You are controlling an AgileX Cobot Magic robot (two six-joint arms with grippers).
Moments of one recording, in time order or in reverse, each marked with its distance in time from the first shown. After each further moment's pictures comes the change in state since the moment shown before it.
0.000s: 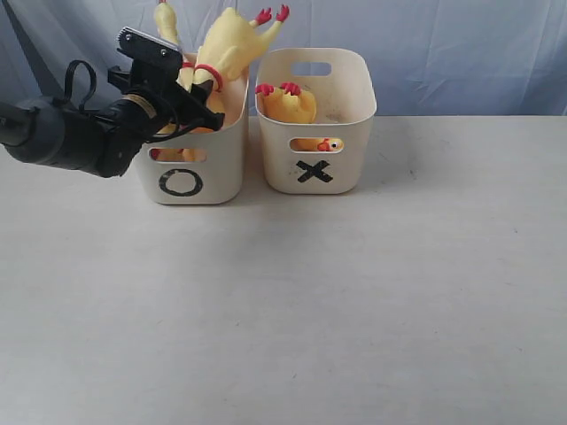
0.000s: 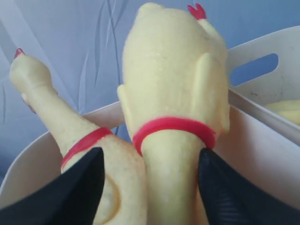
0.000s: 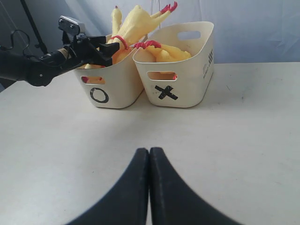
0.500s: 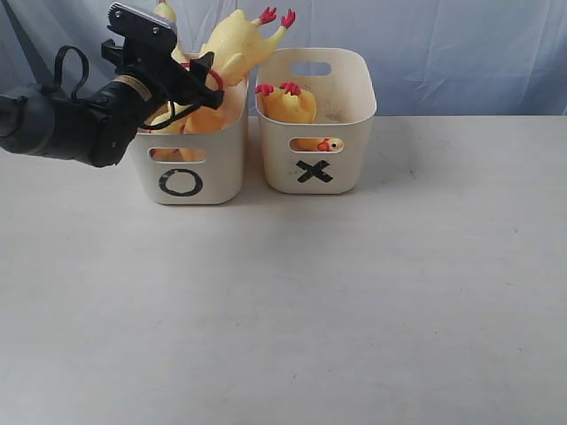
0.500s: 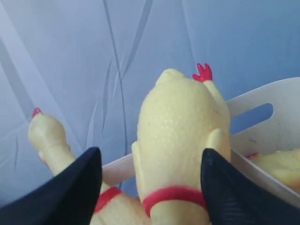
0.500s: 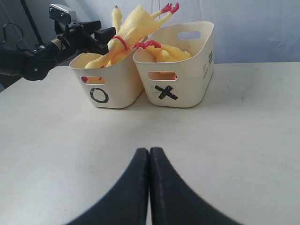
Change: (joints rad) left arm 0.000 -0.045 0.000 0.044 -0.092 -0.005; right arm 0.000 0.000 0.000 0.000 0.000 0.000
